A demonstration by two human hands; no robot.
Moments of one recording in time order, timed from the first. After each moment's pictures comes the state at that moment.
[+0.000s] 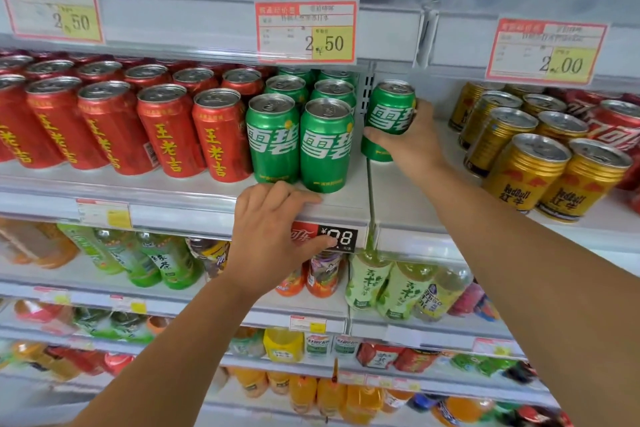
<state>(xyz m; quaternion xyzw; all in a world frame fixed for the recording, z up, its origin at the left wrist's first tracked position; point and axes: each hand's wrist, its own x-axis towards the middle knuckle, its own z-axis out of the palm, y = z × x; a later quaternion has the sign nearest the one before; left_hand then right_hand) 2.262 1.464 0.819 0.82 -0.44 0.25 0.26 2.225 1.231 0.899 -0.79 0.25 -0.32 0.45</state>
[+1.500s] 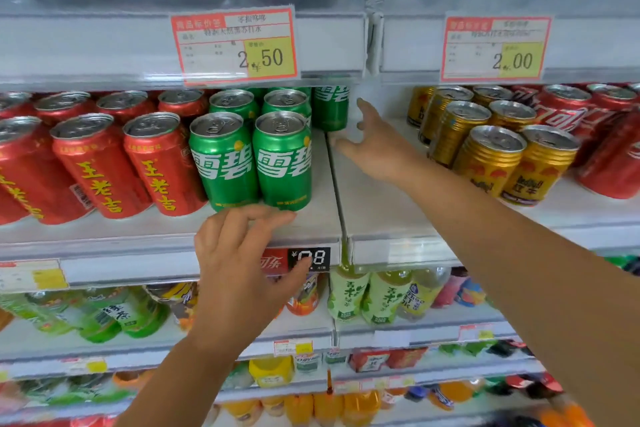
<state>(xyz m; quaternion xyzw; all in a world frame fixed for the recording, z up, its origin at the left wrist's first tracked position) 2.246 1.465 0.826 0.78 -0.46 0.25 0.33 2.207 1.239 0.924 -0.89 0.22 -0.19 0.36</state>
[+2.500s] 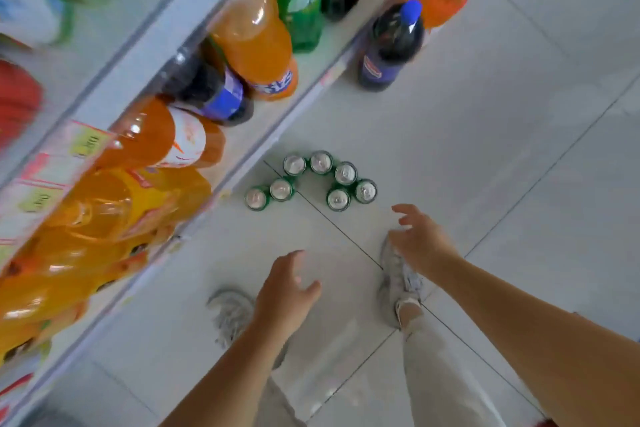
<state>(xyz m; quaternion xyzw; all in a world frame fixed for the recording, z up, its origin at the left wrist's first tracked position) 1.918 1.379 0.154 0.75 -0.39 -0.53 -0.03 1.697 1.278 0.161 -0.43 0.73 0.09 0.52</state>
